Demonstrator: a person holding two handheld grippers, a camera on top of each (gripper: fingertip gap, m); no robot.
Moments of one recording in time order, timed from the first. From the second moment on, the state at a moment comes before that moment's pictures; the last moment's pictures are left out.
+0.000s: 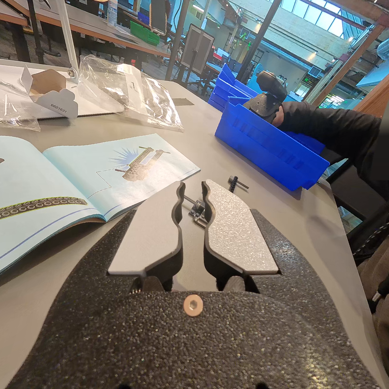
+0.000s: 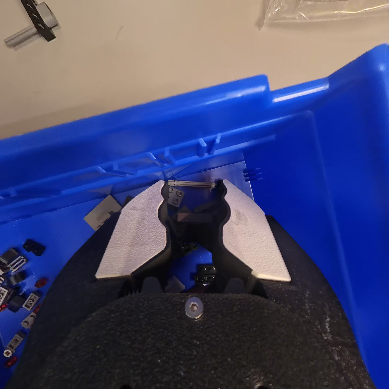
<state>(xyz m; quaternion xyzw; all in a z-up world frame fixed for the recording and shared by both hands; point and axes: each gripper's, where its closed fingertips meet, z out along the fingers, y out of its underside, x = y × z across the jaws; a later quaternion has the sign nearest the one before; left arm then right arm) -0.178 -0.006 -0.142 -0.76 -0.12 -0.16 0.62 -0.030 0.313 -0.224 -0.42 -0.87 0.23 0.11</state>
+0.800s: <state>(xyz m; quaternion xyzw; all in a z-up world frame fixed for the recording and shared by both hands) -0.167 -0.008 -0.140 -0.76 -0.11 -0.12 0.63 -0.016 0.235 -0.085 -0.43 -0.85 0.23 0.21</state>
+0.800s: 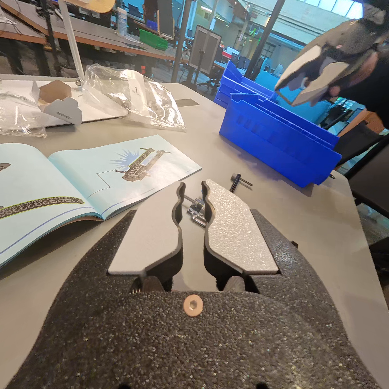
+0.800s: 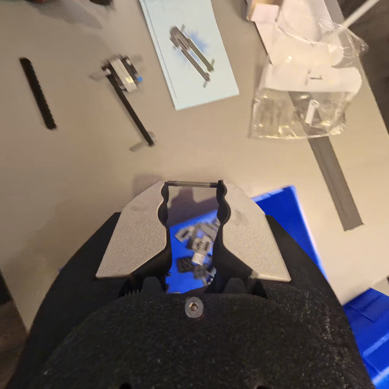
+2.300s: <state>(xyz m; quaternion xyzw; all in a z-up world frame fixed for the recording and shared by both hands) -0.138 -0.011 -0.163 -0.81 -0.11 -0.15 0.56 0.022 0.203 -0.069 -0.55 -0.77 0.16 0.26</state>
